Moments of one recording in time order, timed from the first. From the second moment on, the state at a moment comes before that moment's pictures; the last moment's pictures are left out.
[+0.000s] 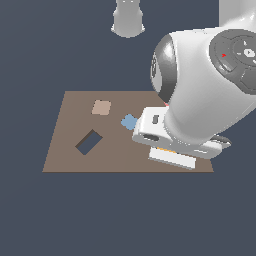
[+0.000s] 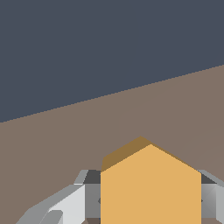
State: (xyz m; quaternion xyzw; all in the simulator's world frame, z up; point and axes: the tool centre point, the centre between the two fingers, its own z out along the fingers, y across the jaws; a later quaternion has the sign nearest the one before) arm 0.086 0.111 0.039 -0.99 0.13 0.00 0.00
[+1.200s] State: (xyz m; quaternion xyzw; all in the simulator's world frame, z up) arm 0.059 0.131 0.036 -1.00 -0.05 0.00 0.00
